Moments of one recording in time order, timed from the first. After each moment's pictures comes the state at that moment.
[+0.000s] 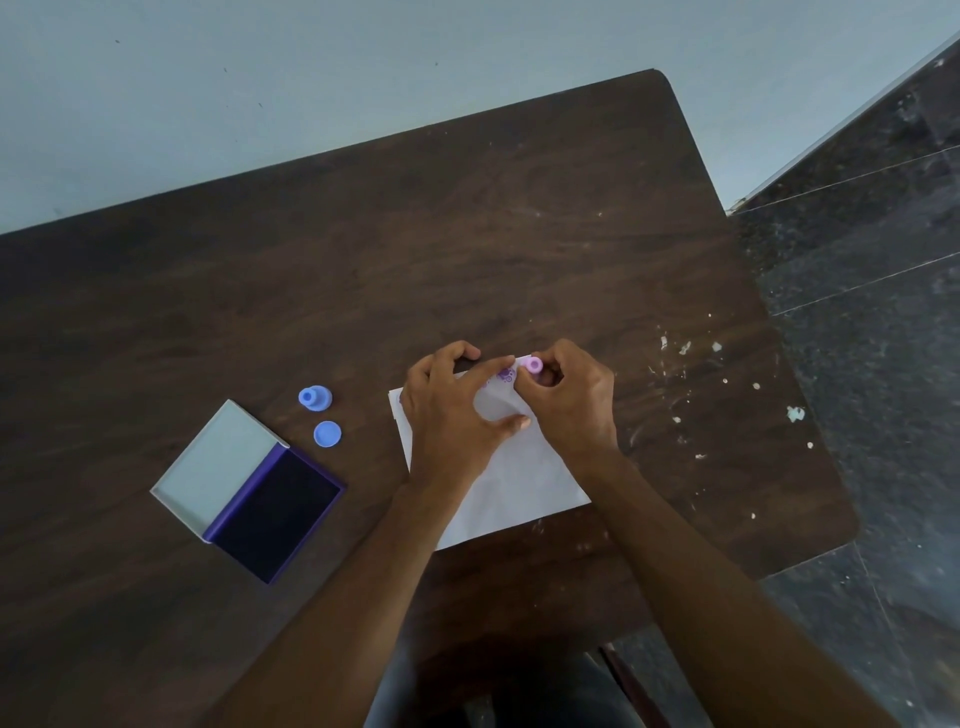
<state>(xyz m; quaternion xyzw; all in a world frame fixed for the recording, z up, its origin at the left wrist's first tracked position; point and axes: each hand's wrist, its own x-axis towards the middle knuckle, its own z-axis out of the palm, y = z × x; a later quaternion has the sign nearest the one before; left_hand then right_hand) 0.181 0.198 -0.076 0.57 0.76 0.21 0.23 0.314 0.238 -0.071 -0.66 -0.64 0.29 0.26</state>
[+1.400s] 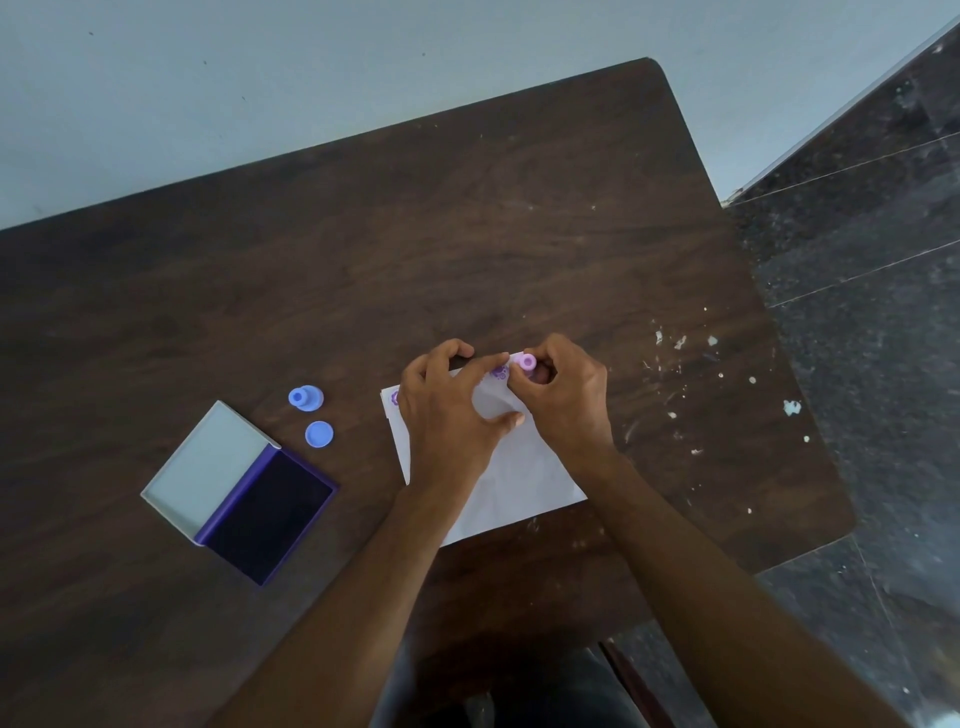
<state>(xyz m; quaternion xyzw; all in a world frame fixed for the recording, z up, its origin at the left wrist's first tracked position) 0.189 0.198 -0.067 0.54 0.77 0.22 0.25 0.316 0.238 -0.076 -0.65 -0.64 0.30 0.26</state>
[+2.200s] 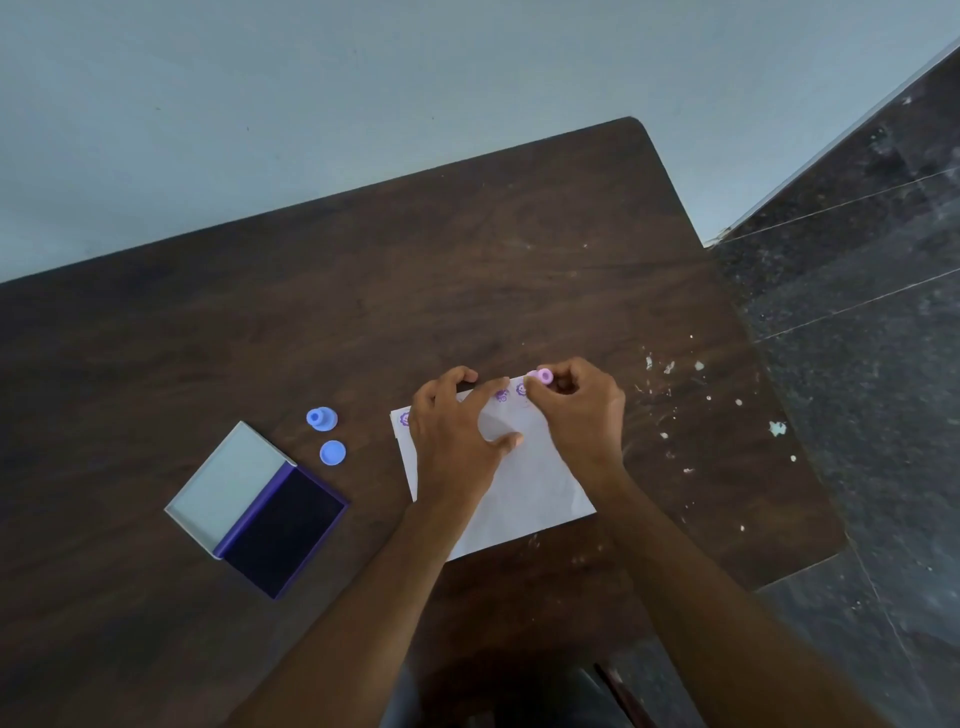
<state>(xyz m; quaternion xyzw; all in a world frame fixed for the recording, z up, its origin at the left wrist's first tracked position) 0.188 0.195 -0.063 0.57 0.77 0.17 0.25 0.320 0.238 -0.047 -0.72 -0.54 0.35 0.27</state>
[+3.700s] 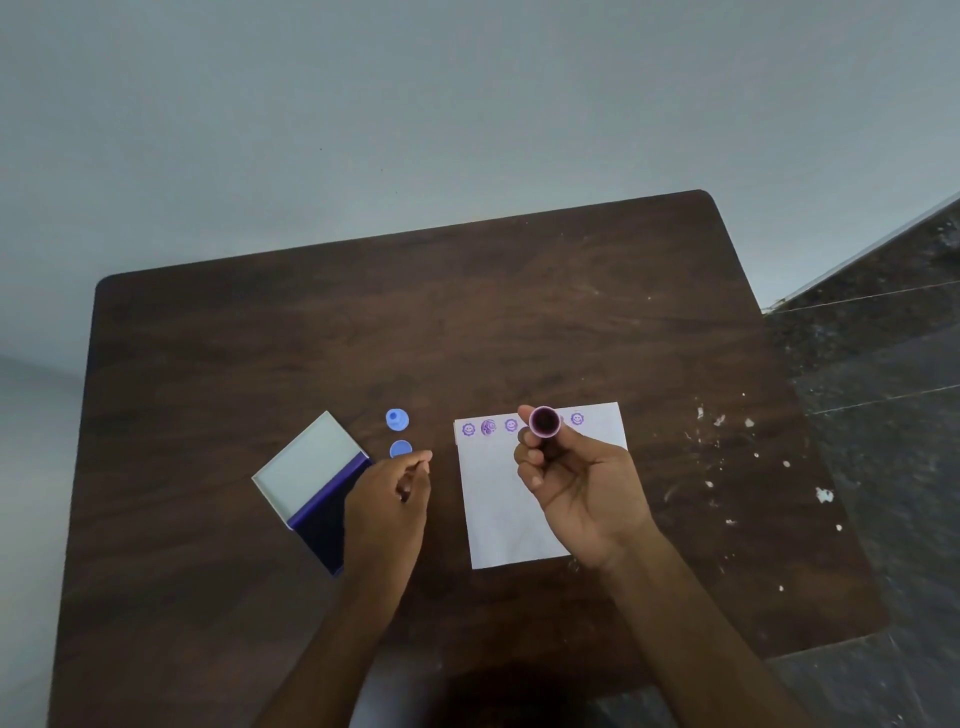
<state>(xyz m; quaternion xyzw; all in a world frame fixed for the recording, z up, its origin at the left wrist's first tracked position) 0.096 0.103 -0.035 0.32 0.88 0.26 0.25 0.272 0.194 0.037 -0.41 -0.02 0.85 0.33</state>
